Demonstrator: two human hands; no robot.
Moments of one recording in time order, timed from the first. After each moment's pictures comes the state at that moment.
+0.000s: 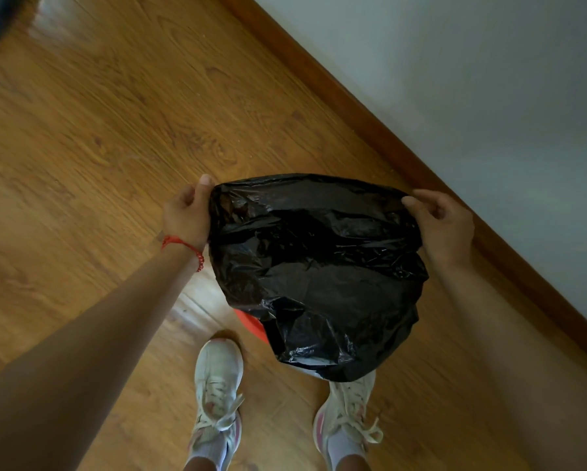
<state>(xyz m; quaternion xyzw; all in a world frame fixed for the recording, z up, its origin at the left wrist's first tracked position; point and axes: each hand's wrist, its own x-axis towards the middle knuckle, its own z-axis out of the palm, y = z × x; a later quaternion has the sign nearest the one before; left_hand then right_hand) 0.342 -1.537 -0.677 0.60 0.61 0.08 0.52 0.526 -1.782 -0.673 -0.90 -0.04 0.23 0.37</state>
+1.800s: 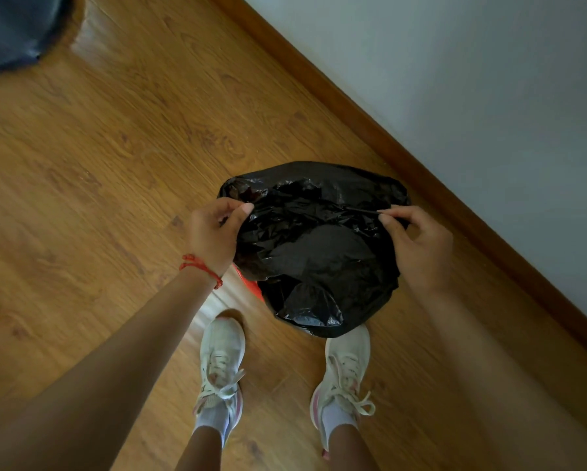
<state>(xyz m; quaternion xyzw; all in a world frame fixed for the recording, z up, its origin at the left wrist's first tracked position) 0.310 -1.602 -0.608 0.73 0.48 0.08 0.49 0.460 -1.804 -0.615 -0.87 -0.13 0.21 0.42</state>
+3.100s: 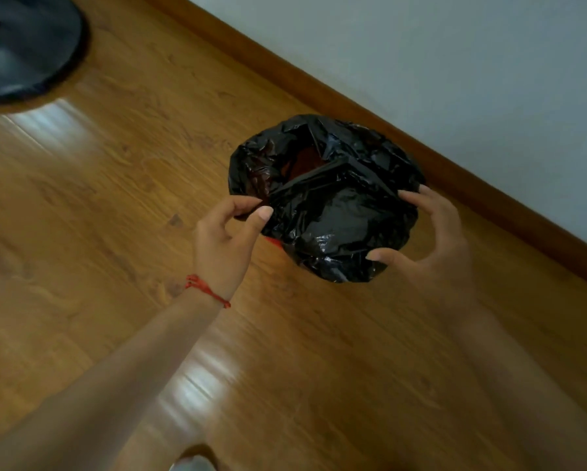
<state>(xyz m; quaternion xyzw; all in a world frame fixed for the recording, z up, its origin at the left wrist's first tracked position) 0.206 -1.664 -0.631 0.77 0.31 0.25 0.51 0.325 -1.869 -0.624 -0.87 -0.25 0.10 0.42</state>
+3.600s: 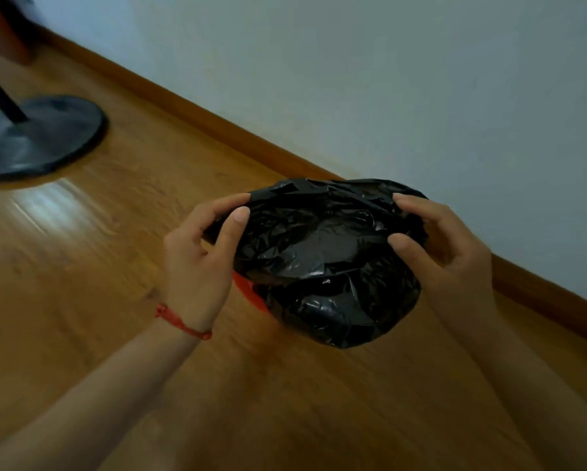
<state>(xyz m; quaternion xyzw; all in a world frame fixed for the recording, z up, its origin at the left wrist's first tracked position) 0.235 -1.646 -0.639 0.77 0.21 0.40 0.45 0.363 -1.845 -0.638 -0.77 -0.34 -0.03 0.54</state>
